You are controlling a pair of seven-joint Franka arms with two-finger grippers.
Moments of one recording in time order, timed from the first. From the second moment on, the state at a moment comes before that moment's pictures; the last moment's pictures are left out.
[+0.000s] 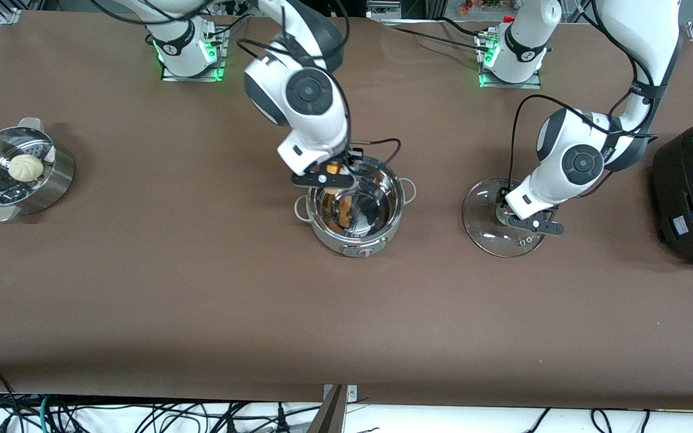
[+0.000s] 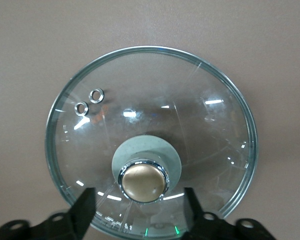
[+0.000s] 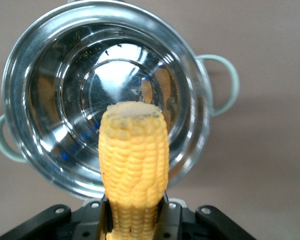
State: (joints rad) left arm 0.02 0.30 -0.18 -2.16 0.13 2.31 -0.05; right arm 0.46 0.63 0.41 -1.35 -0.11 1.88 0.93
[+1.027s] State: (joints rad) left arm 0.03 -0.02 -0.19 -1.56 0.08 1.45 -0.09; right arm 0.49 0.77 0.41 -1.32 -0.16 2.03 0.94
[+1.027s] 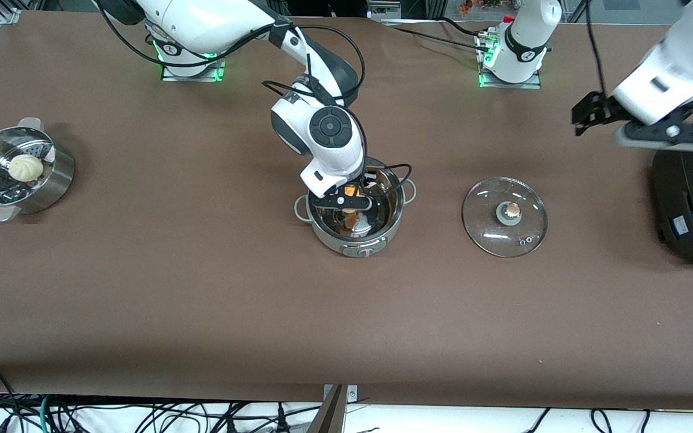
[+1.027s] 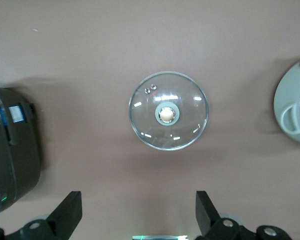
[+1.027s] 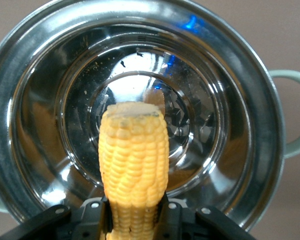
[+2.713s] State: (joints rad) left arm 0.03 0.02 -0.19 -1.53 0.00 1.51 -0.18; right arm 0.25 0.58 0.37 -1.26 -0.23 1.80 0.69
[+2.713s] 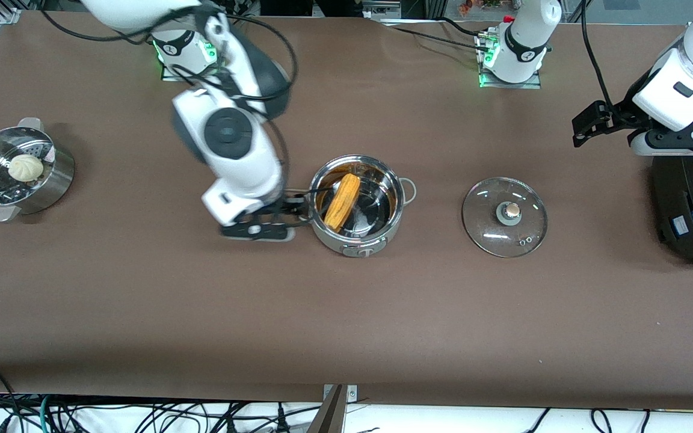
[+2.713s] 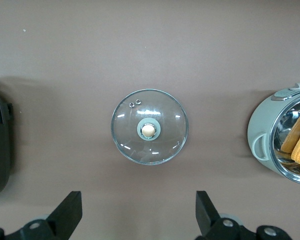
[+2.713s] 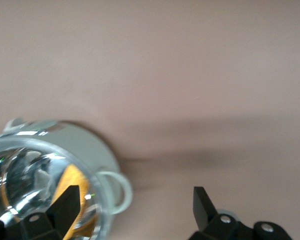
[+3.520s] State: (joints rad) left arm 0.03 0.02 -0.19 -1.53 0.00 1.51 -0.18; right arm -0.05 0.24 0.17 -1.35 0.00 1.66 0.27
